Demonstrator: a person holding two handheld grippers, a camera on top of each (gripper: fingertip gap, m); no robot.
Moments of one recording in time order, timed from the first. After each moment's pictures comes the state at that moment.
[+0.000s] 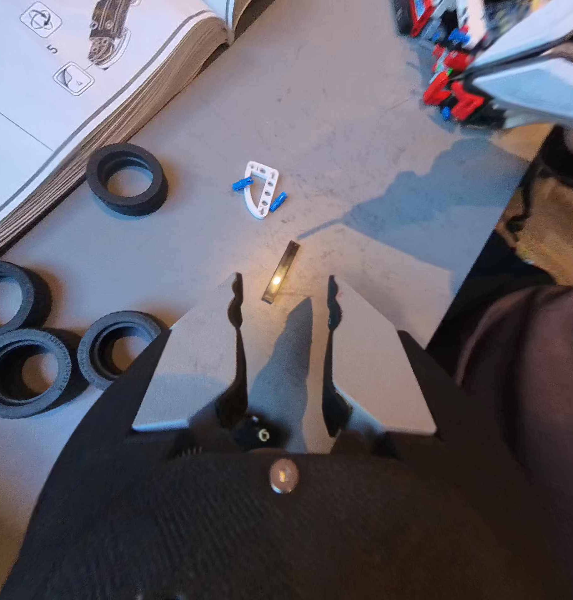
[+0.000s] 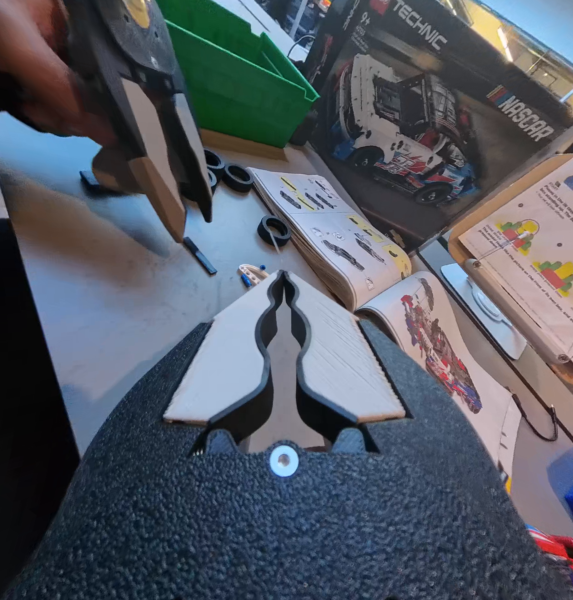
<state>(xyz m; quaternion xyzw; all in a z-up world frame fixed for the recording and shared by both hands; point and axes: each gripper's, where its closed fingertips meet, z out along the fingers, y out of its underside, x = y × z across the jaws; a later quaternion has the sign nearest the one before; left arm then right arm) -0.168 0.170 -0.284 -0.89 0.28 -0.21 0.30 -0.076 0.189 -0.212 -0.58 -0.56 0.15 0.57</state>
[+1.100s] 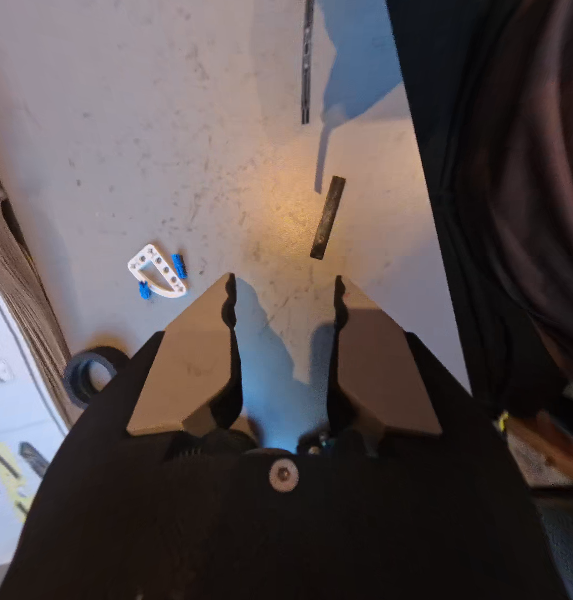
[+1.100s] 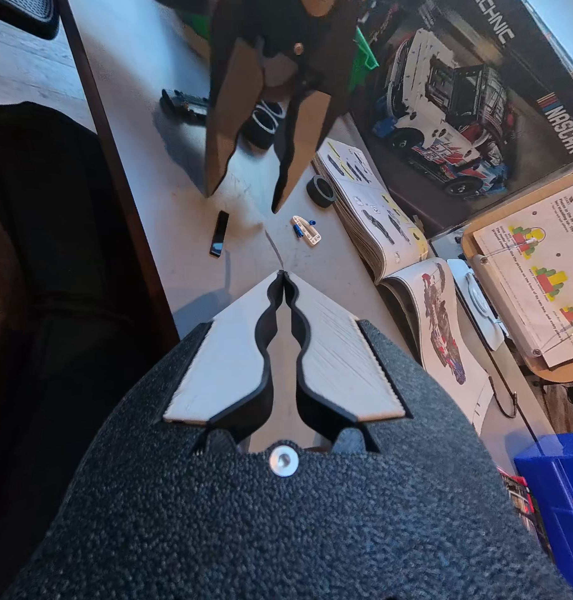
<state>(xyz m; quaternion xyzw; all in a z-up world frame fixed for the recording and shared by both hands) -0.139 0.145 -0.305 -0.66 0.71 -0.13 0.20 -0.045 0.130 -0.245 -0.56 -0.62 0.08 0.55</state>
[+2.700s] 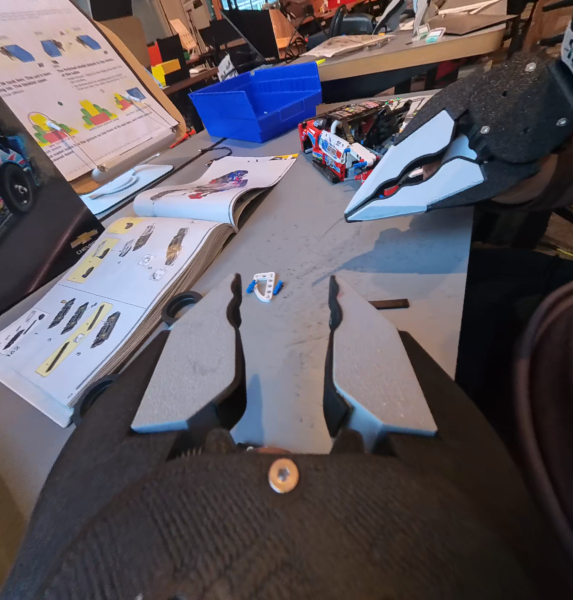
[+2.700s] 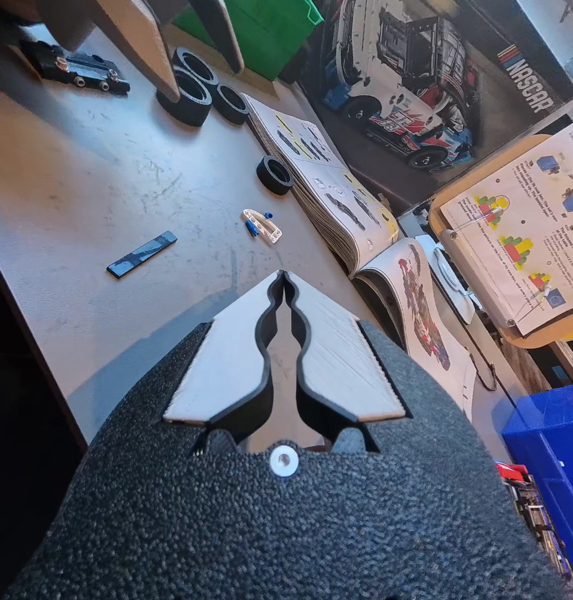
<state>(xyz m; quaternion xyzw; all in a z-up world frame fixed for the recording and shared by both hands) -0.163 0.158 -0.231 -0.69 0.39 -0.18 0.58 -0.067 0.184 -0.259 -0.59 -0.56 0.04 0.58</state>
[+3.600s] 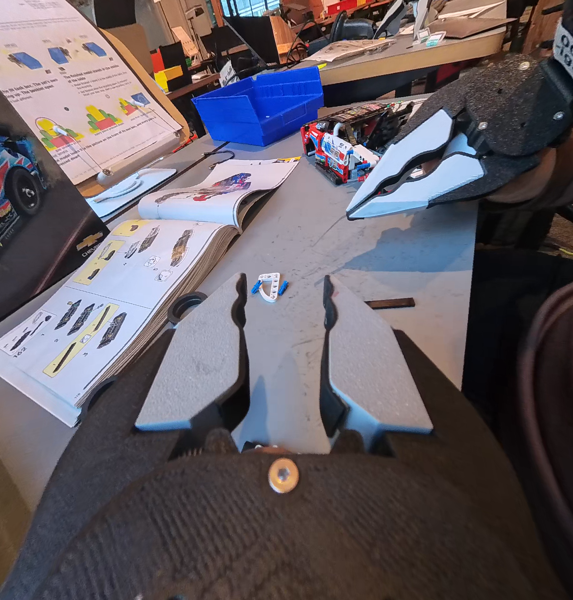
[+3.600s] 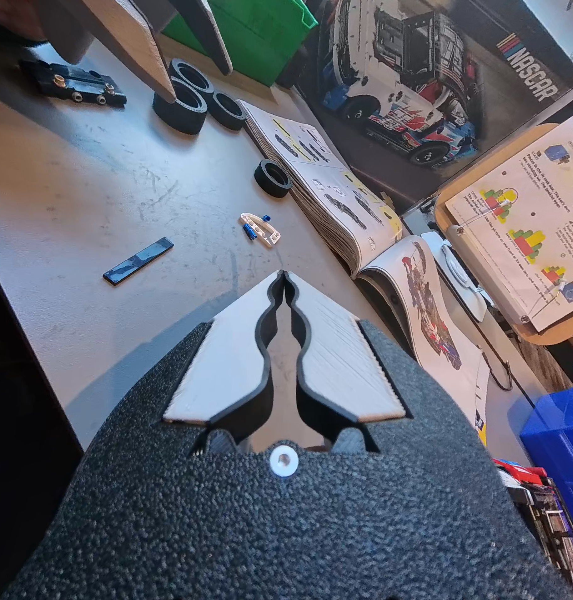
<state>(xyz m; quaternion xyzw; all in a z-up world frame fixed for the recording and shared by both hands) -0.167 0.161 -0.230 -0.69 0.39 -0.18 0.59 -0.067 0.187 -0.258 -0.60 -0.55 0.06 0.58</state>
